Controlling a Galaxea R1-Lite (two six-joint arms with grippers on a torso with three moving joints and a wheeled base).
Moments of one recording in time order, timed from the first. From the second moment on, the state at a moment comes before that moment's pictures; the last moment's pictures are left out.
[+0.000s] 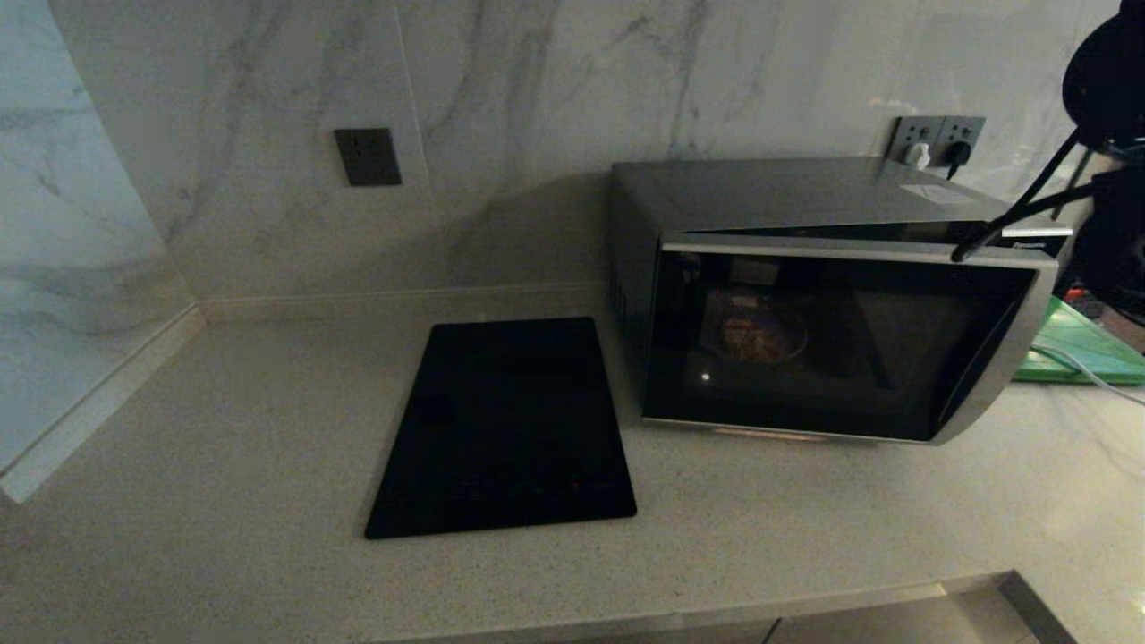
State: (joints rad) left arm 0.00 0.00 0.00 0.00 0.01 -0.03; right arm 0.32 1.78 -1.51 -1.43 -1.52 -1.54
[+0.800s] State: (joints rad) left arm 0.00 0.00 0.00 0.00 0.02 -0.03; right arm 0.32 1.75 -1.97 -0.93 -1.52 -1.94
